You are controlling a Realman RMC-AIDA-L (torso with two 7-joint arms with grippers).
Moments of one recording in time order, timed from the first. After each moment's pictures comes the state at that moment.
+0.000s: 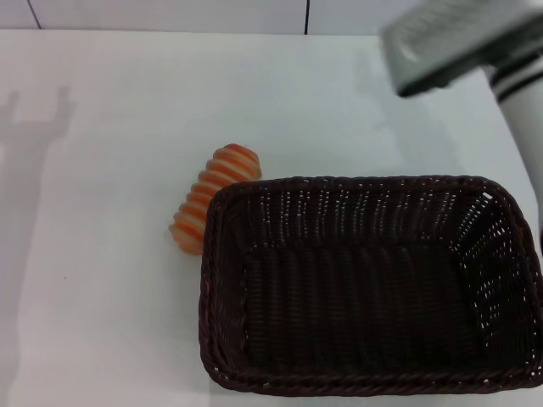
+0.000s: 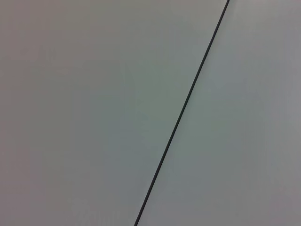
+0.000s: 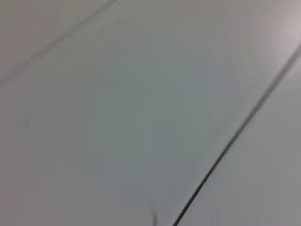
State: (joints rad) left arm -0.33 -2.06 -1.49 -0.36 2.72 1.26 -0.50; right arm 0.48 2.08 -2.09 -0.95 0.69 -0.86 -0.98
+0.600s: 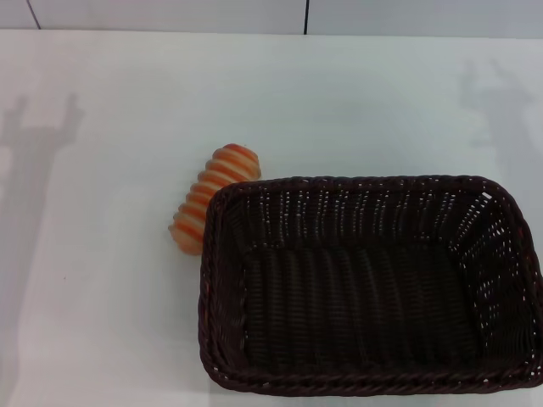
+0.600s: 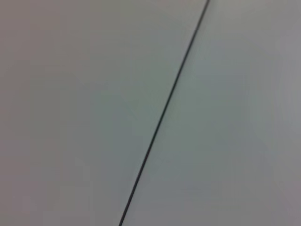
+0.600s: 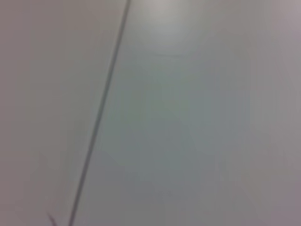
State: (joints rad) left arm -0.31 -2.06 -1.43 -0.36 2.72 1.28 -0.46; right arm 0.38 2.08 -1.90 -0.69 0.53 -1.18 -0.17
